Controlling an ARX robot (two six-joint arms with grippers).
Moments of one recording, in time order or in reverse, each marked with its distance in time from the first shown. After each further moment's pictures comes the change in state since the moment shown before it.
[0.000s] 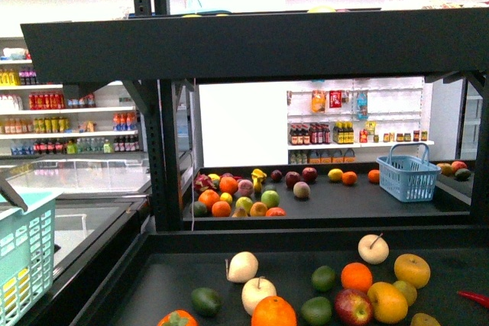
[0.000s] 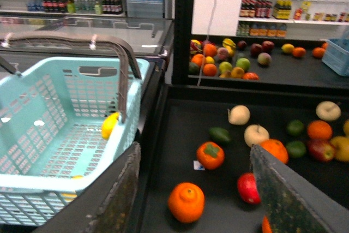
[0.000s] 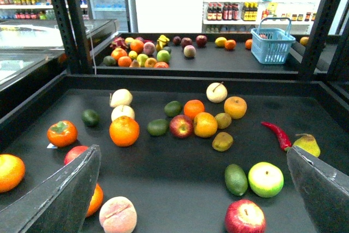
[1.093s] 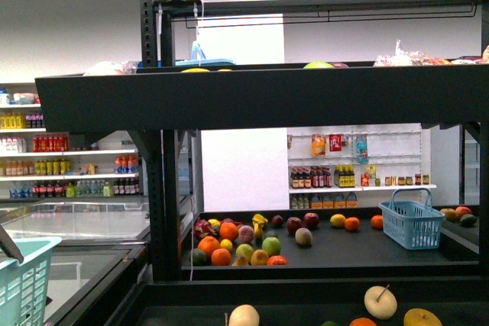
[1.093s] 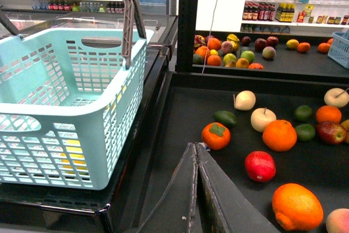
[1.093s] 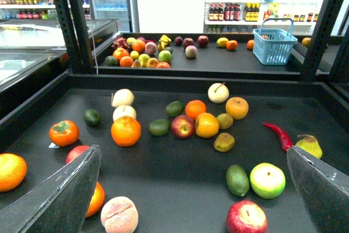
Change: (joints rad) left arm -0.003 -0.312 -0.299 -0.002 0.000 0.005; right arm 0.000 -0.001 0.000 0.000 -0.002 0.000
